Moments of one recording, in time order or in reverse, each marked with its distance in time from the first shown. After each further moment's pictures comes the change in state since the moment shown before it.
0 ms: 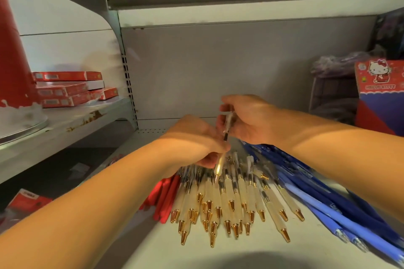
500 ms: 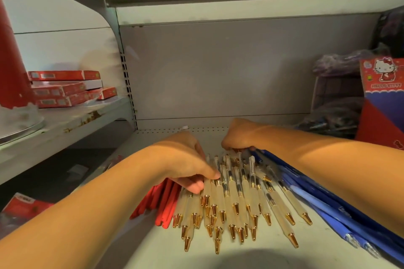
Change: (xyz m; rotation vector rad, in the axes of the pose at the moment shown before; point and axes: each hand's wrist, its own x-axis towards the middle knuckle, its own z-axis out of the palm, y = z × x) left_hand 0.000 -0.012 -0.011 0.195 -0.223 -0.276; right_hand 0.058 0.039 -0.018 -1.293 0.003 0.019
